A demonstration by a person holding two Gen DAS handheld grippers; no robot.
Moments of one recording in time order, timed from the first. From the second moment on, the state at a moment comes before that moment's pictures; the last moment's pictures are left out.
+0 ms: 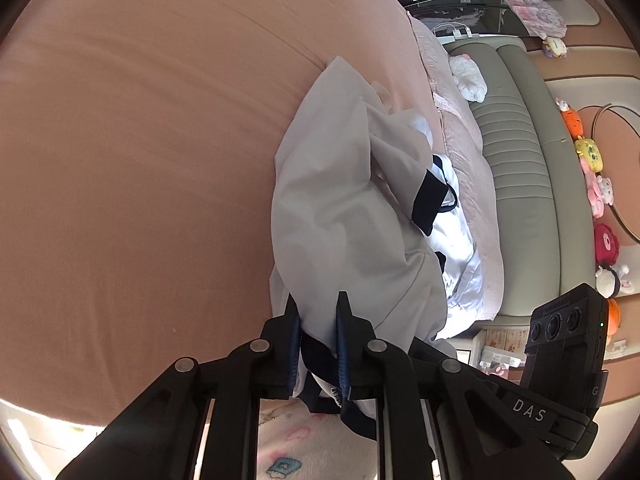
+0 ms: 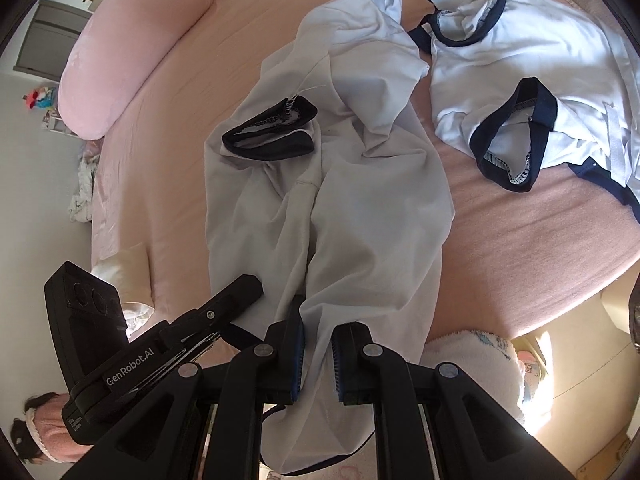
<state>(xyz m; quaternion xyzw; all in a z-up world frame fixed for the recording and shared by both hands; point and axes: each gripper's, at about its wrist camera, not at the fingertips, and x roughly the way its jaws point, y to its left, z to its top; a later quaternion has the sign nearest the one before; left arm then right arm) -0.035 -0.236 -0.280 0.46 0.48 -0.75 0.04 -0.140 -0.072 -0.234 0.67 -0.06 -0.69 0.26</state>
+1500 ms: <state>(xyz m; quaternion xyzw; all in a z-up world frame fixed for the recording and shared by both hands) 0.029 -0.317 -0.241 0.41 0.51 -0.75 0.10 -0.120 -0.163 -0.190 0.62 0.05 -0.70 0.33</state>
